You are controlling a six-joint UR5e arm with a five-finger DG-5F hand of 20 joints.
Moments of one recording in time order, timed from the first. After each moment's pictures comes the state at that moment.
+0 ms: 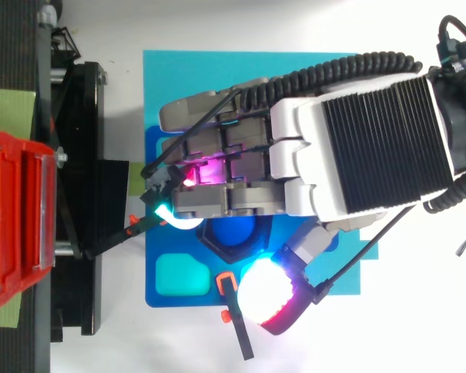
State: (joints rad) arm 0.05 -2.24 -1.27 -2.60 -1.89 -1.51
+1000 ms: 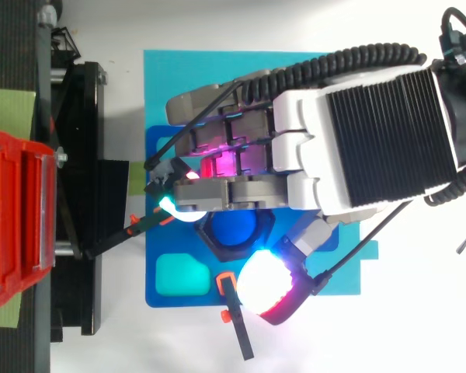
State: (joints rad) arm 0.04 -2.24 -1.27 -2.58 -1.90 -1.53
